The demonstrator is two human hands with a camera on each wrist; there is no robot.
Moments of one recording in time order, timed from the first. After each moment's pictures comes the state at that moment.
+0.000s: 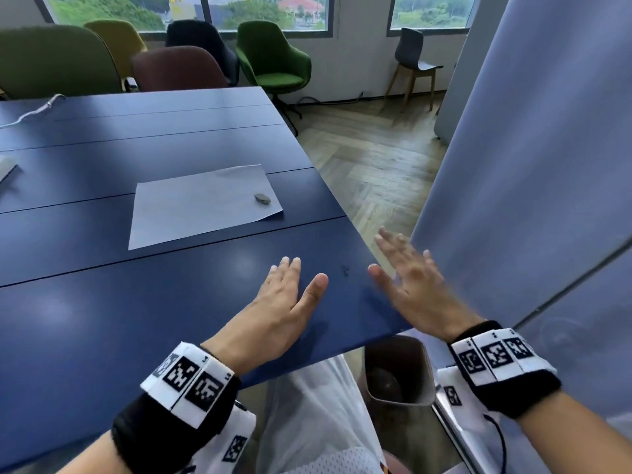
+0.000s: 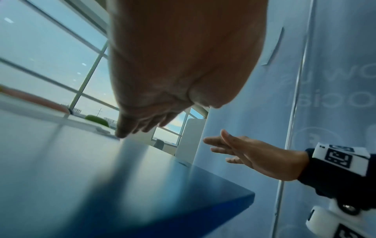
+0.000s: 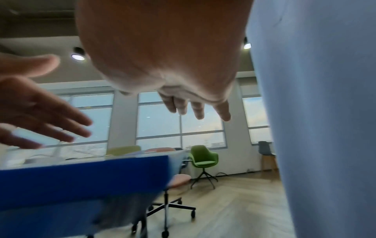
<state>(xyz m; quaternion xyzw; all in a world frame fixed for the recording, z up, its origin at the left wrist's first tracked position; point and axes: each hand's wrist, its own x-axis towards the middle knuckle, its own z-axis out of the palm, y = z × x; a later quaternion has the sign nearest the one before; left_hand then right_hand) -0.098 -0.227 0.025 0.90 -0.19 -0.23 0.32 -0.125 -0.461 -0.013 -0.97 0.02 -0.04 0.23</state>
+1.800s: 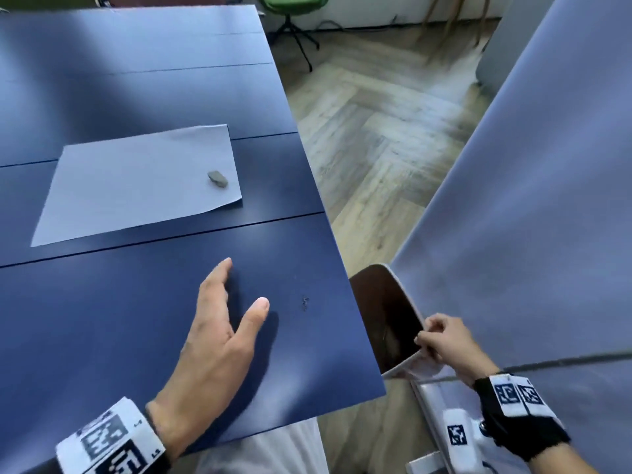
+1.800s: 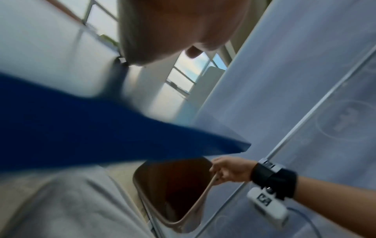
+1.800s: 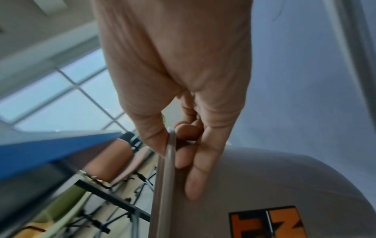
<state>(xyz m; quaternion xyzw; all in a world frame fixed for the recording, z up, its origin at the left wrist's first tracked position) -0.071 -0.279 -0.023 0.84 0.01 -0.10 0.54 -0.101 -0.609 -0.162 -0.77 0.35 0.09 0.53</state>
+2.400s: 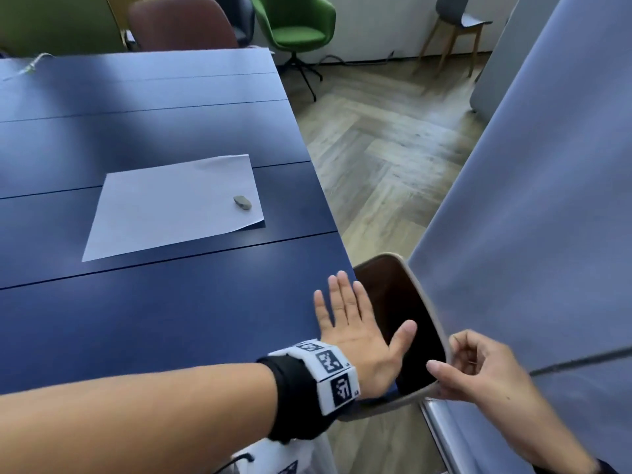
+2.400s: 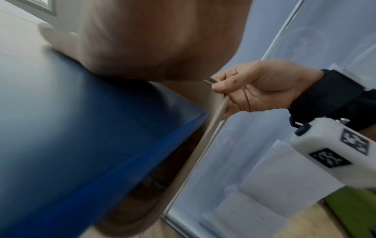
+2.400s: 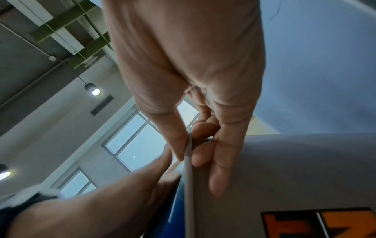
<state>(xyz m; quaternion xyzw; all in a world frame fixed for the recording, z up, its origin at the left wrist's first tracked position) -0.076 -0.389 -0.024 0.93 -0.19 -0.26 0.19 -0.163 -0.549 -0.030 -0.76 0.26 0.02 0.60</state>
